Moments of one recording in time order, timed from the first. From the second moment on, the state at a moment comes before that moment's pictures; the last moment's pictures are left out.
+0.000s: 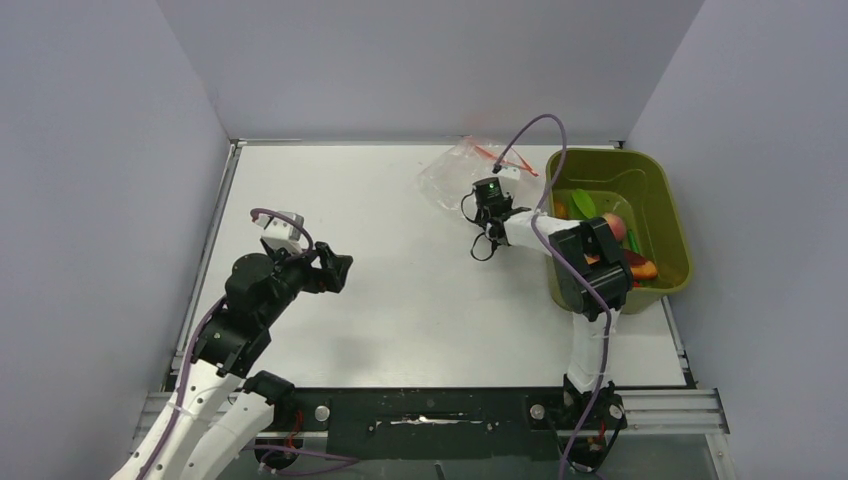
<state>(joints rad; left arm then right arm) -0.43 0.59 0.68 -0.34 0.00 -0.33 0.41 2.03 1.25 0.02 0.50 0.52</state>
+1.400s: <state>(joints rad) -0.18 1.05 0.72 -0.29 0.27 -0.50 0.43 1.57 1.07 -0.39 -0.44 -0.81</state>
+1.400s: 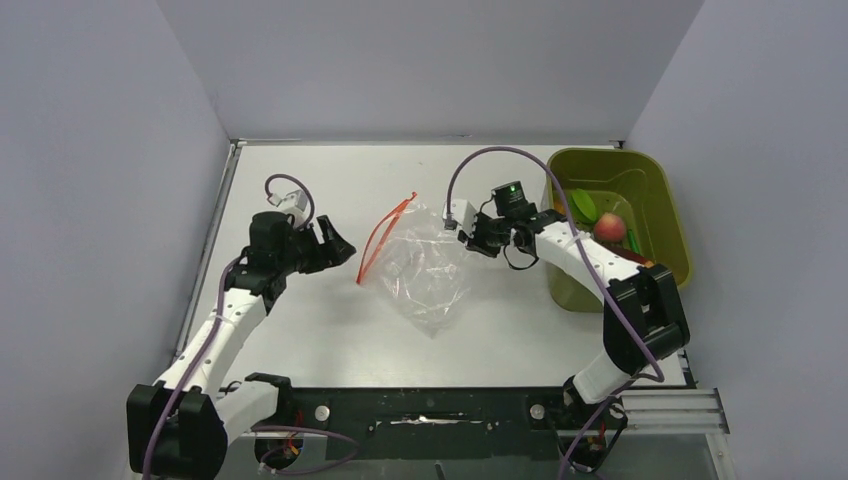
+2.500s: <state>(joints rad) -0.14 1.49 0.80 0.14 0.66 -0.54 0.49 1.63 1.14 -0.46 -0.52 -1.19</state>
